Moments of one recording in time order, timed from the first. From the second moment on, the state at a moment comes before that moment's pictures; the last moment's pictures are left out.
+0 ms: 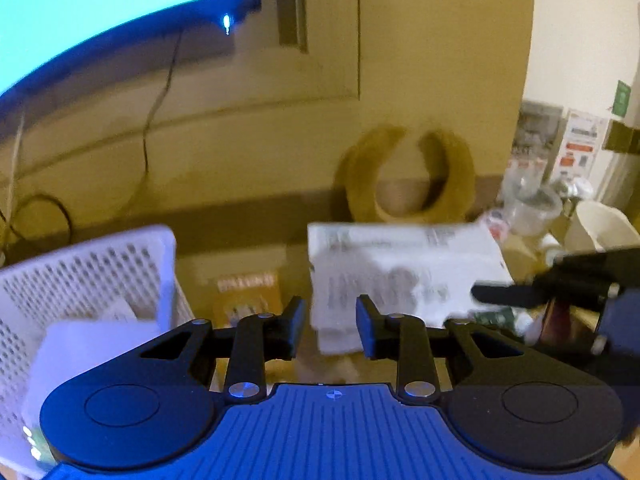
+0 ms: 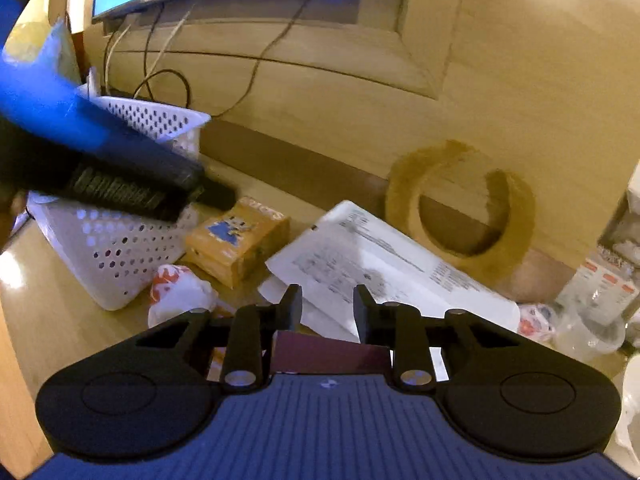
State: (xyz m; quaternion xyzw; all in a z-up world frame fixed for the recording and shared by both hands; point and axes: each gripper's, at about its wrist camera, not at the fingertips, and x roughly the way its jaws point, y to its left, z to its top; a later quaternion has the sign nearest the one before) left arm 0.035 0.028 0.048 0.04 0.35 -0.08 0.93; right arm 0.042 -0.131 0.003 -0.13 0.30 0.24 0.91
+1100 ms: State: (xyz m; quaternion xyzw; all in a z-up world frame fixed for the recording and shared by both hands) left arm 0.017 -0.045 -0.065 0.23 0.36 -0.27 0.86; right arm 0.033 -0.250 -0.063 -0.12 0.41 0.33 0.84
